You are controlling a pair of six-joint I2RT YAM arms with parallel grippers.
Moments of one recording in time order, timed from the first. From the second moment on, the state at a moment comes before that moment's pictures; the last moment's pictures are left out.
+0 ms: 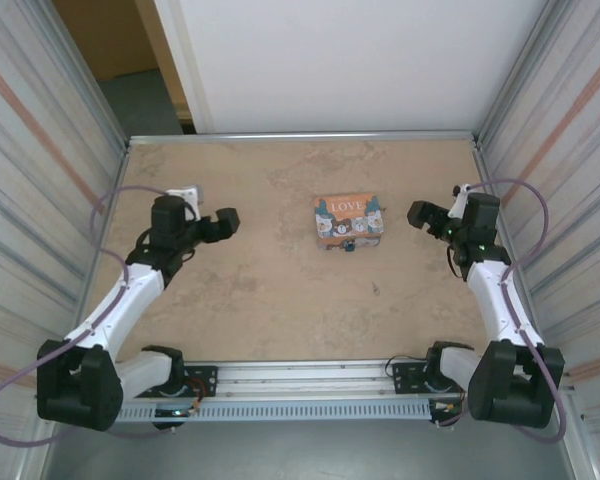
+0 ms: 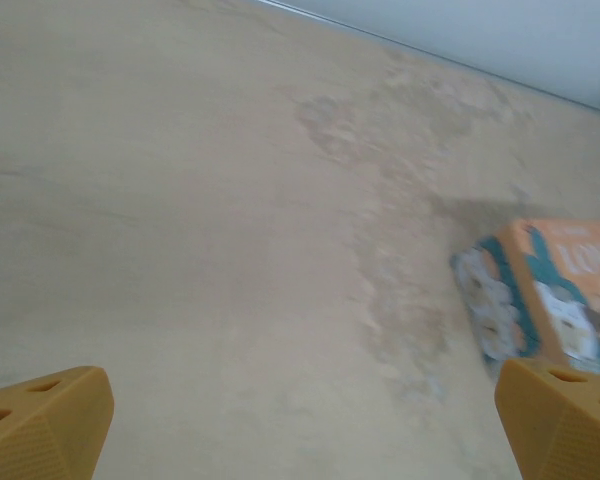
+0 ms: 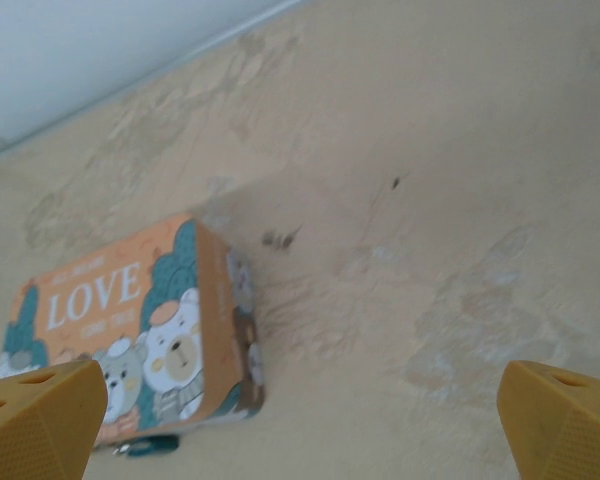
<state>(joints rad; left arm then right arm) -0.23 1.12 0.74 -0.18 0.17 -0.37 -0.13 1.10 0.74 -0.27 -0.28 0.31</state>
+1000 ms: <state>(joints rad) -0.57 1.82 1.21 -0.15 0.39 -0.64 -0.04 1.49 0.92 -0.41 -0.52 0.33</state>
